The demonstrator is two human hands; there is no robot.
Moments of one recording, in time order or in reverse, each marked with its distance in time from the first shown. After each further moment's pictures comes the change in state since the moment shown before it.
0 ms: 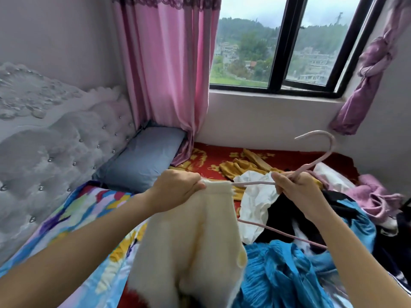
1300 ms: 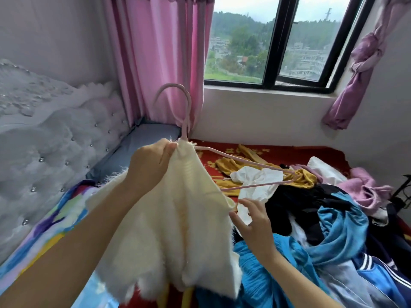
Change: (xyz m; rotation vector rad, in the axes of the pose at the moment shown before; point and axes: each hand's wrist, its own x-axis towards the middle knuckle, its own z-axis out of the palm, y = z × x) left_hand 0.005 -0.024 -0.038 -0.106 0.092 -0.612; right_hand -0.060 0.046 0.106 -0.331 0.257 -0.165
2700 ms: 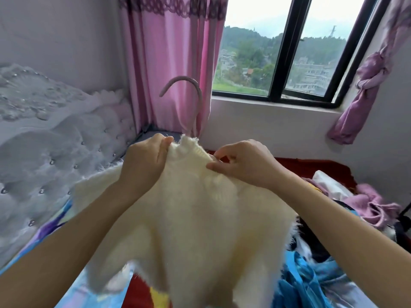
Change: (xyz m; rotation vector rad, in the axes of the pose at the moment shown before) left_hand 0.009 0.003 -0.042 0.106 0.174 0.115; right_hand 0.131 -0.143 -0.048 -0.285 -0.529 -0.322
